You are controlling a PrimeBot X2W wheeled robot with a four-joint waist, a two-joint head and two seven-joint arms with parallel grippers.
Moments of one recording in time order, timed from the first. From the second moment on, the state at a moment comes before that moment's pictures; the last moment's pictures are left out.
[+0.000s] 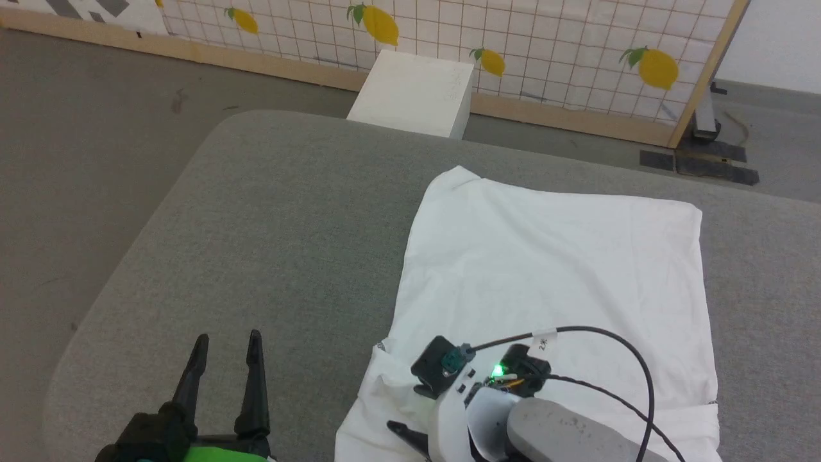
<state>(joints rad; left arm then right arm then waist) 0.18 0.09 -0.05 -0.10 -0.23 -0.04 -0.25 -0.57 -0.11 1.11 0.66 0.64 0.13 0.22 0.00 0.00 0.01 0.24</state>
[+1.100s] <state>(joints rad) 0.20 0.09 -0.08 -0.15 -0.22 -0.03 -0.26 0.09 -0.06 -0.19 -0.11 0.11 0.13 -0.06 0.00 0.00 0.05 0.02</state>
